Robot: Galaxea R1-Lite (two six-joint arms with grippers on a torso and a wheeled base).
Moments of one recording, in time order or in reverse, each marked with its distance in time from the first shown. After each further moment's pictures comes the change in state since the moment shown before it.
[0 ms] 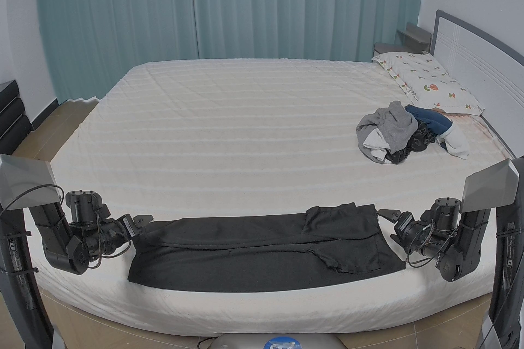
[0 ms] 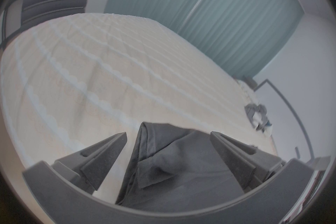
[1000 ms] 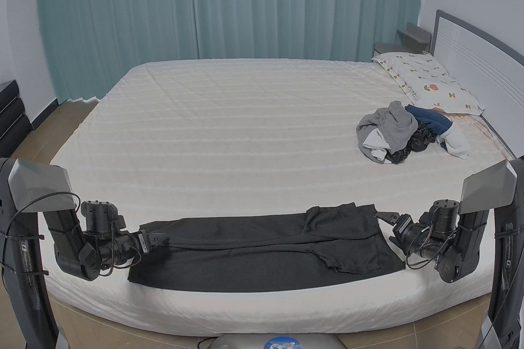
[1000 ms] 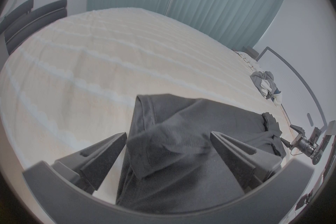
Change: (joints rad) left arm -0.063 0.076 -0.011 0.042 0.043 0.184; right arm 0.005 0.014 0.003 -0.003 0.001 -0.001
